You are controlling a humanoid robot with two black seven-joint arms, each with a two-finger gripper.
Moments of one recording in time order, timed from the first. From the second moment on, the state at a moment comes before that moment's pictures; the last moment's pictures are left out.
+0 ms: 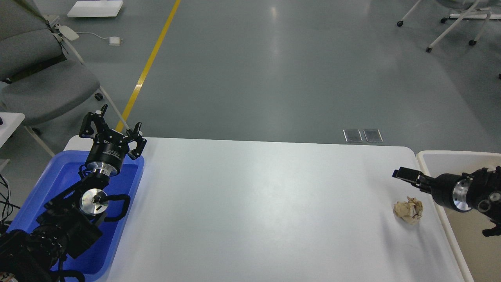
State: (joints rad) left arm -0.71 0.21 -0.76 -0.21 -0.11 -0.64 -0.55; right arm 0.76 -0.79 0.18 0.94 -1.08 0.10 0.11
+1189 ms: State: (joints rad) left arm -0.71 0.21 -0.76 -0.21 -0.11 -0.64 -0.55; right arm 0.71 -0.56 -0.08 0.65 -1.12 -0.18 0.16
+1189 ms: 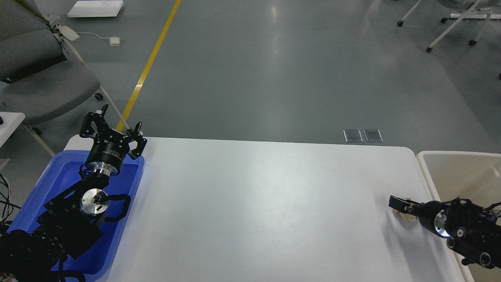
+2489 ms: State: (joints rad) left arm -0.71 0.21 -0.76 -0.21 -0.11 -0.64 -0.55; right arm 0.67 -0.53 -0.15 0.59 -1.08 -0.23 0.24
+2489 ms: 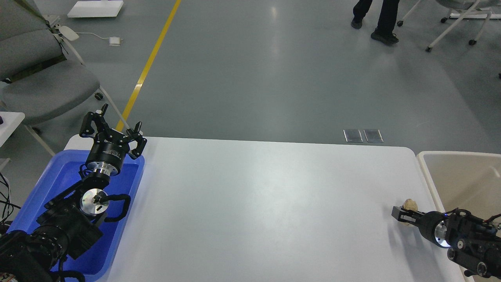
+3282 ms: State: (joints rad) left arm -0.71 0.21 -0.76 -0.21 -0.11 -0.64 -0.55; right arm 0.99 -1.05 -0.16 1.14 -1.06 0.01 0.24
